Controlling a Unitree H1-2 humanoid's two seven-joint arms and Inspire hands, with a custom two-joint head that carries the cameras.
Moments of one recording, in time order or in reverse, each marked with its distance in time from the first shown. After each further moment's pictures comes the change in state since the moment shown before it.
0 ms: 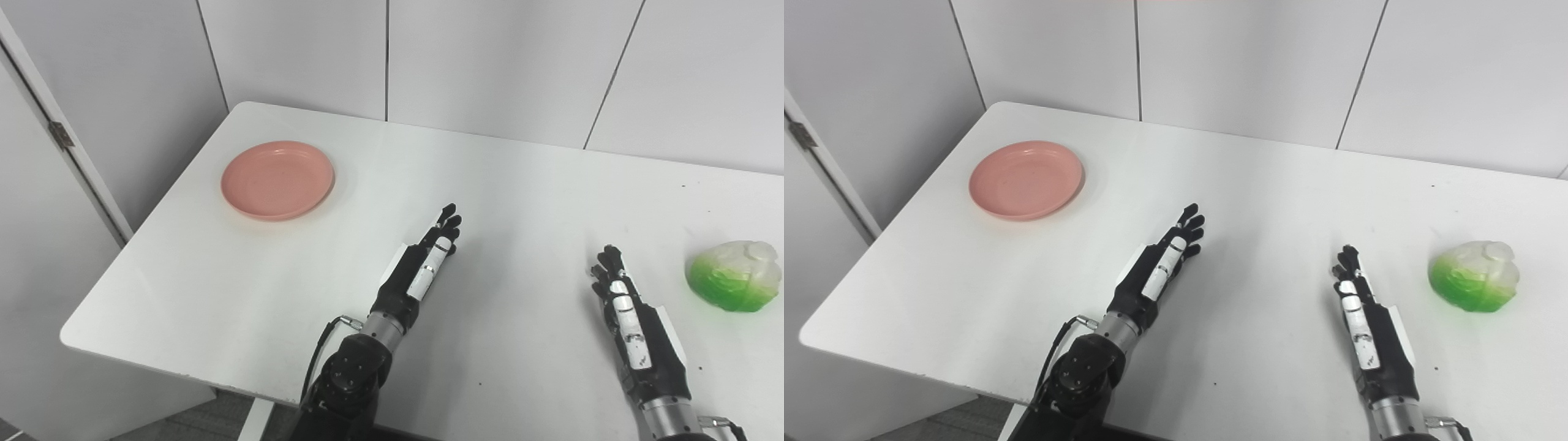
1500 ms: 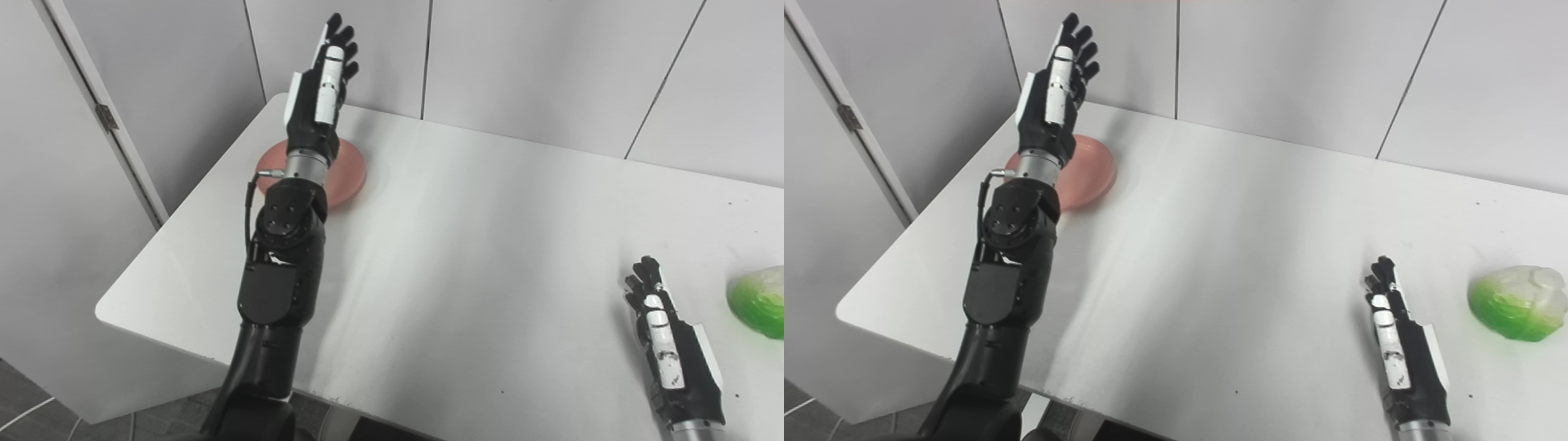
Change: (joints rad) left arm -0.372 0.231 0.419 -0.099 -0.124 0.132 0.144; right arm 0.002 0.000 0.003 -0.008 -0.005 -0.029 -0.003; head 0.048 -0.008
